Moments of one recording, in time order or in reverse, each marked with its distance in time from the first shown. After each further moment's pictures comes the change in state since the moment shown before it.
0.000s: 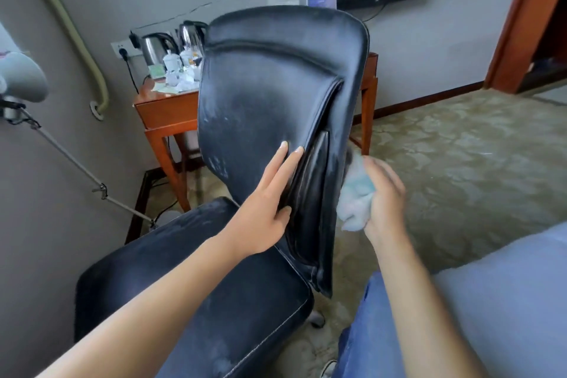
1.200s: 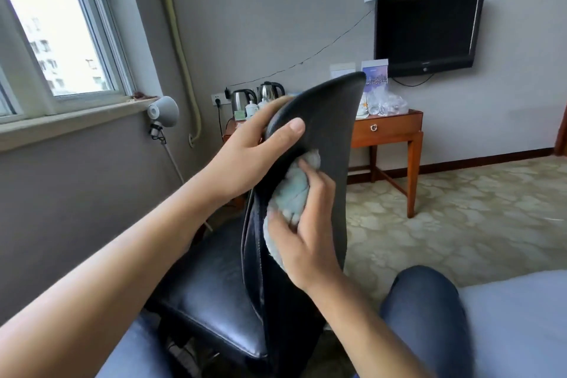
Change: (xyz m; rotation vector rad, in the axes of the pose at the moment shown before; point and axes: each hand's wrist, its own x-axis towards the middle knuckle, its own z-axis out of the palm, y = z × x) left_hand -0.148 0.191 -0.144 -0.170 0.344 0.032; right_hand -0.280 -0.033 0.061 -0.267 -0.562 -0.863
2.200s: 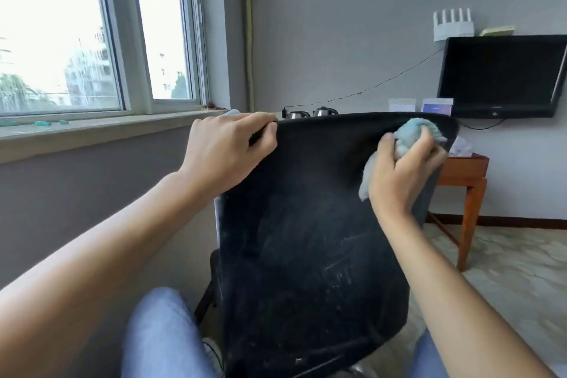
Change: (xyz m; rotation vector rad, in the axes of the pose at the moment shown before) left_hand -0.057 -0.006 -0.120 1.032 0.557 0.189; right_hand 0.127 0.026 0.019 -0.226 0.450 0.024
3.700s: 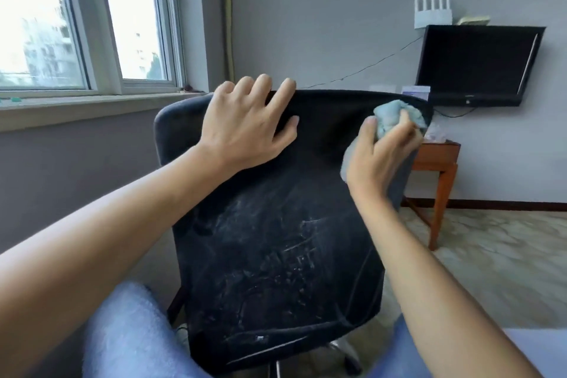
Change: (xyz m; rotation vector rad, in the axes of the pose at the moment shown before) left_hand 0.020 0.026 0.056 0.474 0.079 0.276; right_hand 0.001 0.010 -0.001 -0.026 0.019 -0.055
